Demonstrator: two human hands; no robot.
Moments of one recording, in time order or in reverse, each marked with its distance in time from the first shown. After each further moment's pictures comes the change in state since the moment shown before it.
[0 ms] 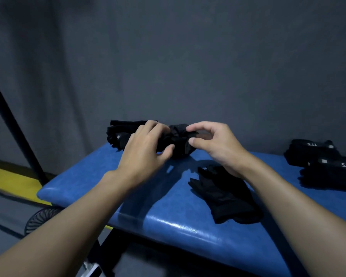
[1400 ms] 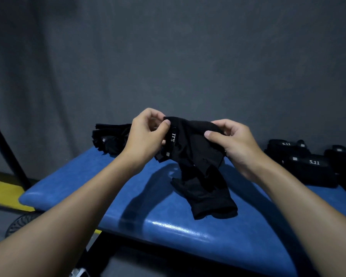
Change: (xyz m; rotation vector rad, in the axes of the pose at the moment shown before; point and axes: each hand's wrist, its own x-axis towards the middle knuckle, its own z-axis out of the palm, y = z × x) left_hand 0.033 0.058 -0.002 -0.813 0.072 -0.394; right_hand -0.030 -0.008 -0.055 0.181 0.226 0.071
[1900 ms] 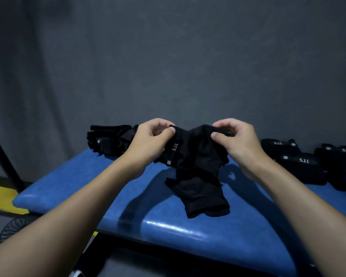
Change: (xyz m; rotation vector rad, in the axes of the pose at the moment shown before) left_hand -0.013 0.006 0.013 -0.055 -0.188 -0.112; right_hand 0.000 0.001 -0.019 -0.169 0.134 -0.085
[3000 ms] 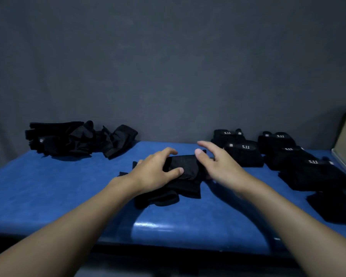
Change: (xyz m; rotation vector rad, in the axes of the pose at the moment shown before) left_hand -0.008 -0.060 0.098 0.724 -0.439 0.092; right_hand -0.052 0.035 -0.079 -0.409 -0.144 0.241
